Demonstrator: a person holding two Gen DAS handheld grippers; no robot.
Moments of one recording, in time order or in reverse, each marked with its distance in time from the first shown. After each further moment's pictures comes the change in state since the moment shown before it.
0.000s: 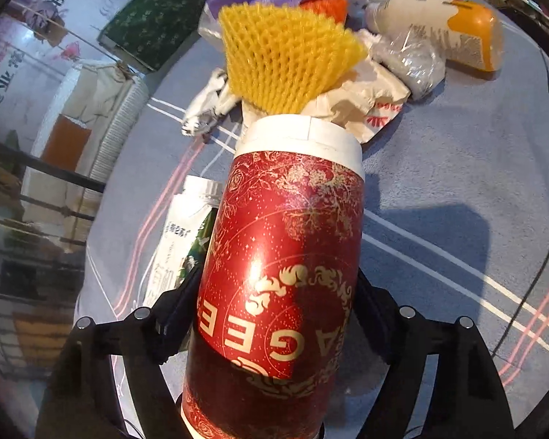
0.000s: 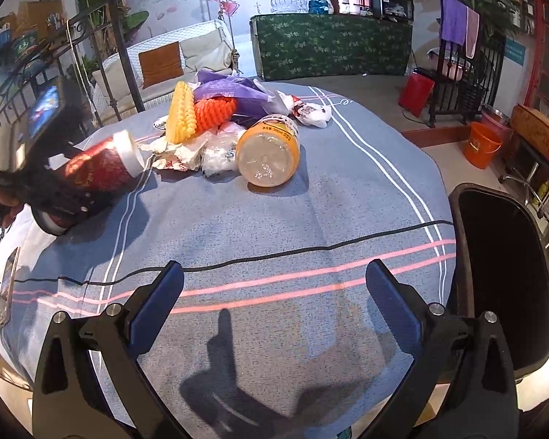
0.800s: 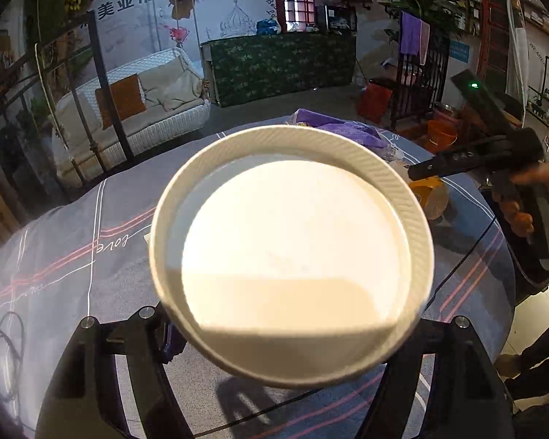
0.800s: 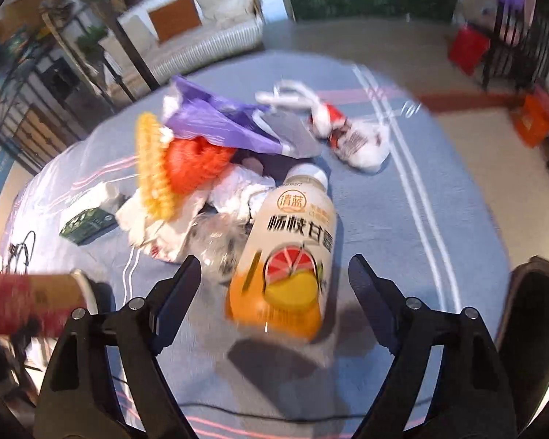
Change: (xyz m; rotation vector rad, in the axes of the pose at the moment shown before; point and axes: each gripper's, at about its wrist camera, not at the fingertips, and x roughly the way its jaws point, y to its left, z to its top) left arm -0.095 -0.030 -0.064 -0.575 -0.395 -0.088; right arm 0.133 -0.013 0.156 0.014 0.347 0.178
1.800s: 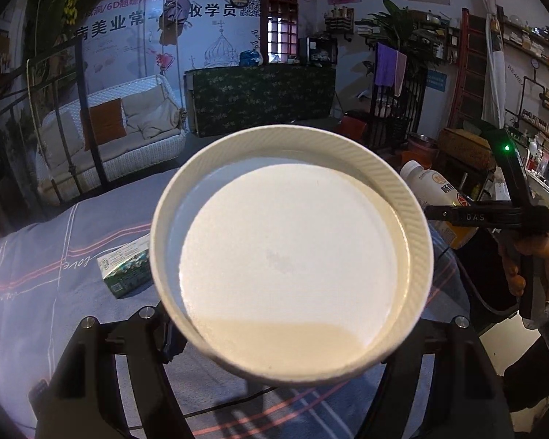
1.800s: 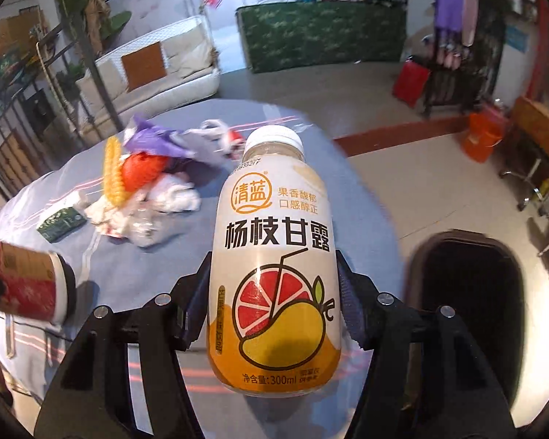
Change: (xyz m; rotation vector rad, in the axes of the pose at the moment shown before) left arm -0.025 -0.057 0.006 -0.006 -0.151 -0.100; right arm -0.092 -0.076 -0.094 0.034 -0.297 -0.178
